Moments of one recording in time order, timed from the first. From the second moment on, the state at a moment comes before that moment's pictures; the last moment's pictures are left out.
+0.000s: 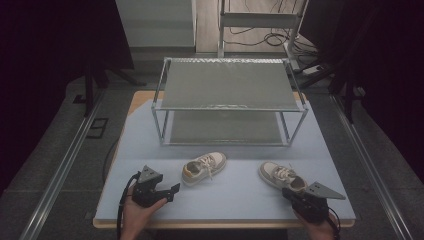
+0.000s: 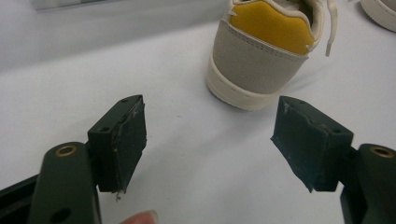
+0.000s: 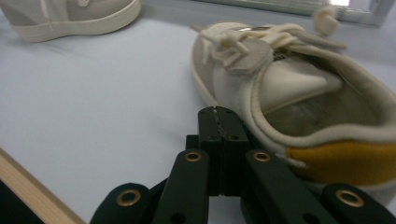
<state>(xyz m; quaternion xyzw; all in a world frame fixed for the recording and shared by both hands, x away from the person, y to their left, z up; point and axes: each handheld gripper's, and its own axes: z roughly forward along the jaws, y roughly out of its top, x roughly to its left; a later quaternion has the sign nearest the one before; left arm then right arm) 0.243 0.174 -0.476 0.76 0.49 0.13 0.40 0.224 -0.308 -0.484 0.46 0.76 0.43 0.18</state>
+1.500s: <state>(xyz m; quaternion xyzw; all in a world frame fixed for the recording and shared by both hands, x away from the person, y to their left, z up) 0.293 0.112 -0.434 0.82 0.44 0.12 0.35 0.274 -0.329 -0.440 0.44 0.79 0.39 0.17</state>
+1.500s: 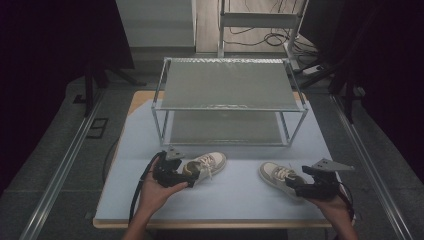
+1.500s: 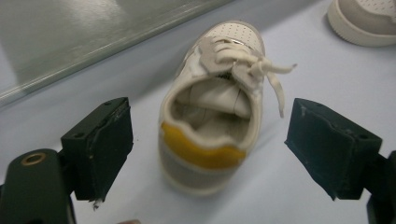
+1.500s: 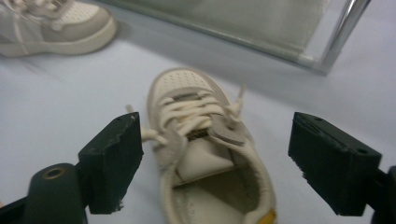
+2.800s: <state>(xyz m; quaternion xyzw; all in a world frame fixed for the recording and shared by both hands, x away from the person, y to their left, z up) 0.328 0.081 -0.470 0.86 0.43 0.09 0.27 0.300 -0.305 -0.476 0.43 0.85 0.30 0.10</state>
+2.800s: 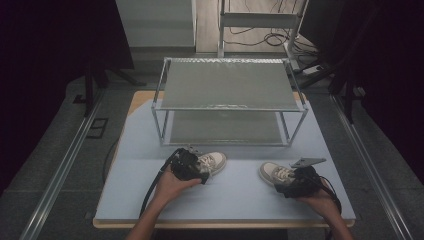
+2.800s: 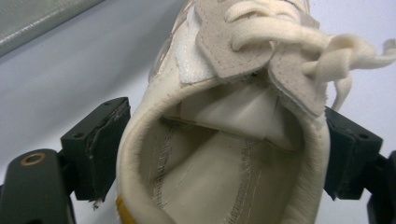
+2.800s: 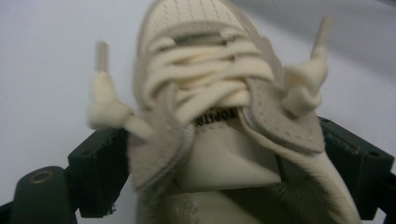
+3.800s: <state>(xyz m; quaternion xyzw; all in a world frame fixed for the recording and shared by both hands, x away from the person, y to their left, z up) 0.317 0.091 -0.460 0.84 0.42 0.09 0.34 0.298 -0.306 -0.462 0.41 0.84 0.34 0.10</state>
